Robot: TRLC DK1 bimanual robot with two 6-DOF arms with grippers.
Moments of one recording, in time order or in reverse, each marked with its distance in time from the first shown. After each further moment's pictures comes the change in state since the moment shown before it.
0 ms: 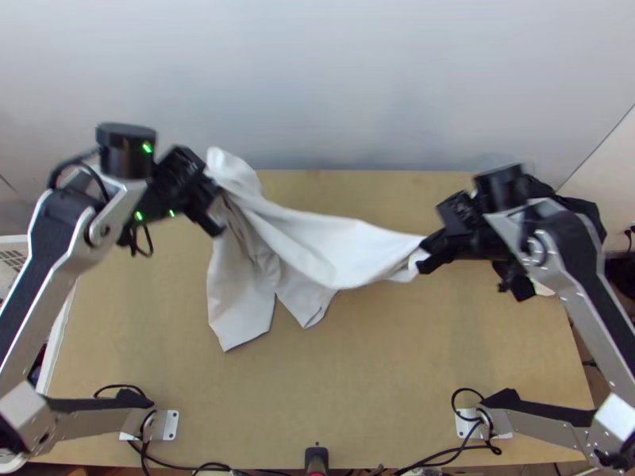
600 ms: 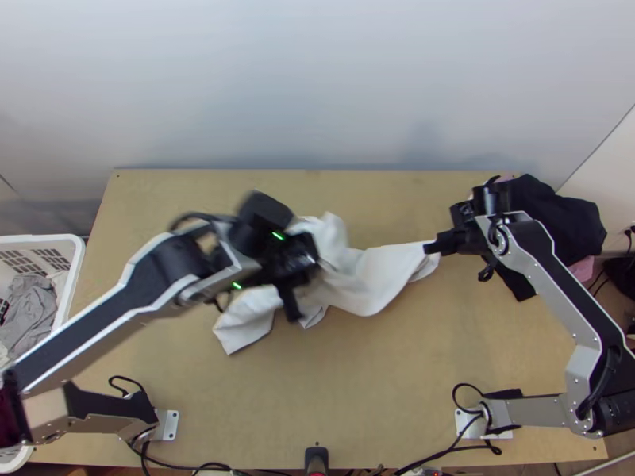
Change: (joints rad) left arm -0.536 0.120 0.056 -0.052 -0.063 0.000; right arm -0.255 0.137 -0.358 0.462 0.113 0.076
